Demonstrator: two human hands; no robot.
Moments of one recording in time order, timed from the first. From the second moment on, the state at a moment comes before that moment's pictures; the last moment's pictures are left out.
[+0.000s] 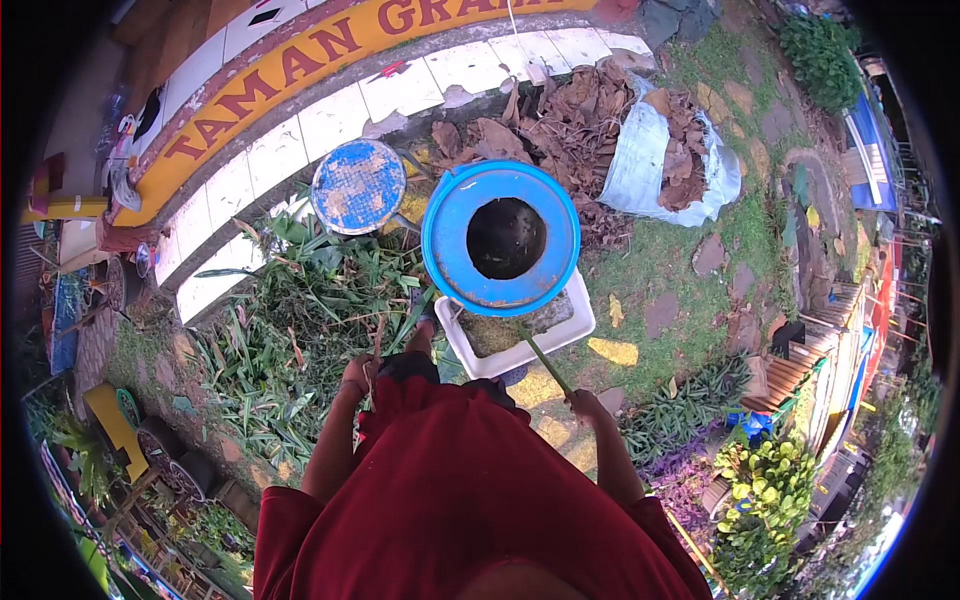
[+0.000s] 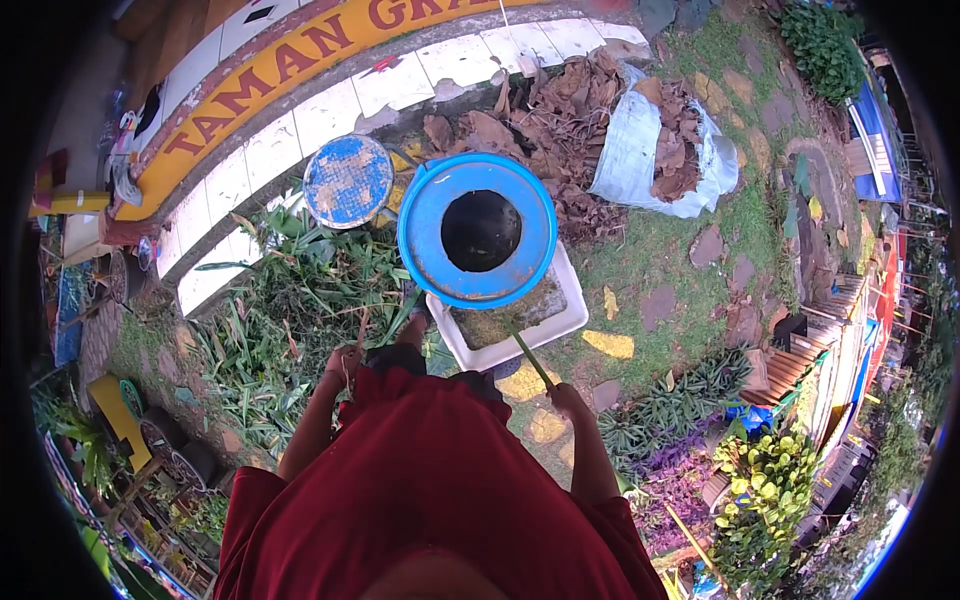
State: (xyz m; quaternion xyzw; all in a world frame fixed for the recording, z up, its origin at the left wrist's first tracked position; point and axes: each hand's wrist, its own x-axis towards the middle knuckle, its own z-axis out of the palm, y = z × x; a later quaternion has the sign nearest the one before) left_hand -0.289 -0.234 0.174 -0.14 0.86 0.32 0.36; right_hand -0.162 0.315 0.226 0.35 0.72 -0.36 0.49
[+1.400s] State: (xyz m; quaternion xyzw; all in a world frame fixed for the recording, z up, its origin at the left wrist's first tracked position) left_hand -0.265 -0.260 0.157 -0.20 0.84 0.33 0.38; right_hand -0.153 0.301 0.229 0.33 0.71 -0.34 0.52
